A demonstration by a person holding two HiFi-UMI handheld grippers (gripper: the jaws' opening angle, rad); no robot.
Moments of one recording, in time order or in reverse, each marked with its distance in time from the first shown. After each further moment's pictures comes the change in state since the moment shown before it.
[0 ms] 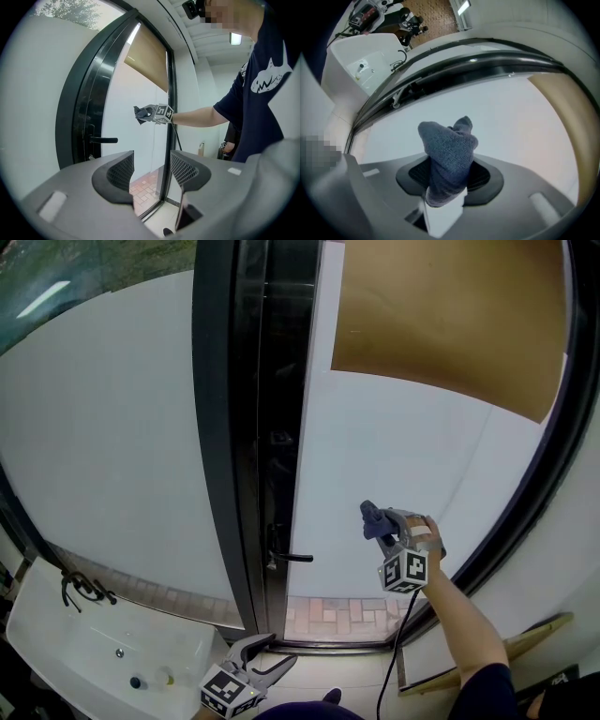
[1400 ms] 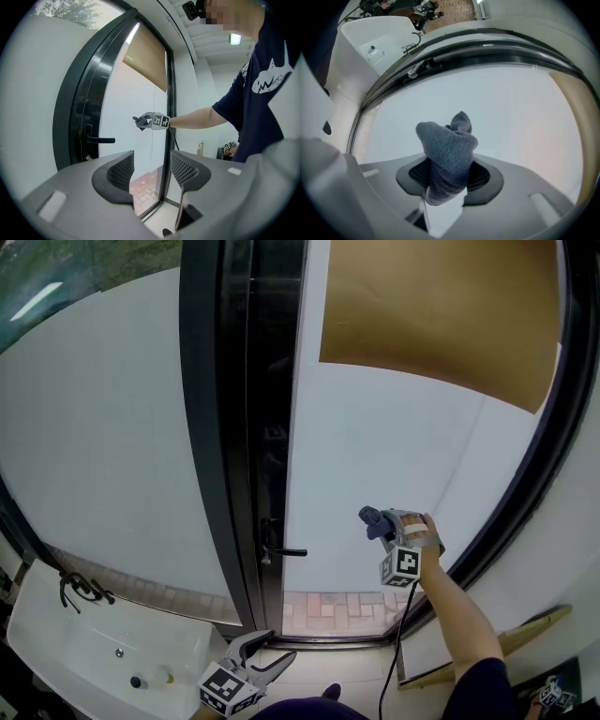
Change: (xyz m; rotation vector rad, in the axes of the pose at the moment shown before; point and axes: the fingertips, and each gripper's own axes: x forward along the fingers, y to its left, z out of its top) left arm 0.006 -0.010 -0.001 -0.011 0.008 -0.018; right arm 0.016 0.038 -0.061 -0.153 0.159 0.058
